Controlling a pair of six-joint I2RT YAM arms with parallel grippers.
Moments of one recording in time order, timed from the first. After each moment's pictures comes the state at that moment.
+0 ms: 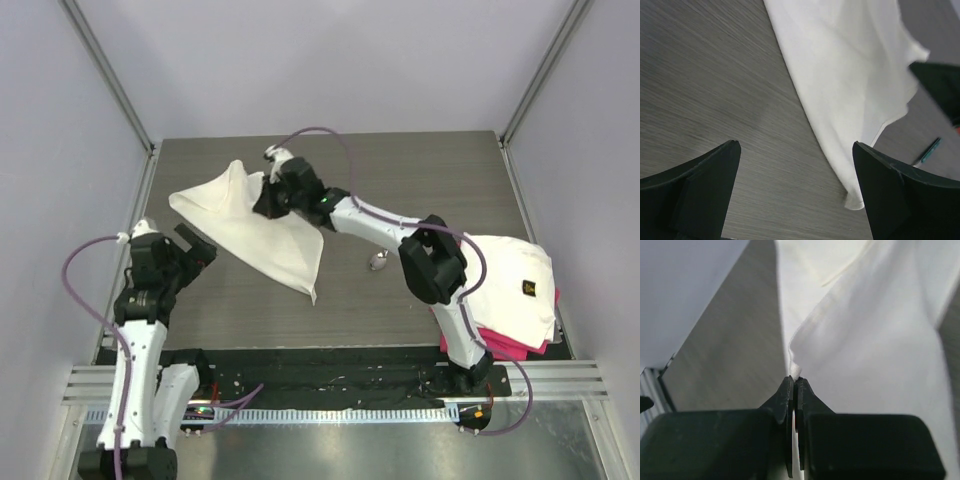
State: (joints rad) left arm 0.06 0.73 0.70 -0.63 0.03 -0.67; right arm 0.76 2.17 1.79 -0.06 -0.19 0.42
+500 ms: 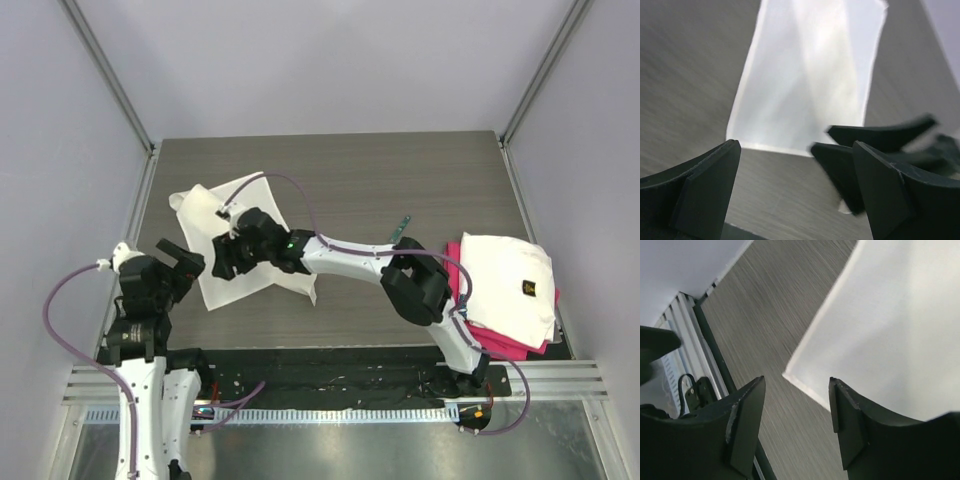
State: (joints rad) left arm 0.14 0.48 0.75 -0.79 -0.04 -0.76; right arm 1.07 2.20 1.76 -0.05 -0.21 0.45
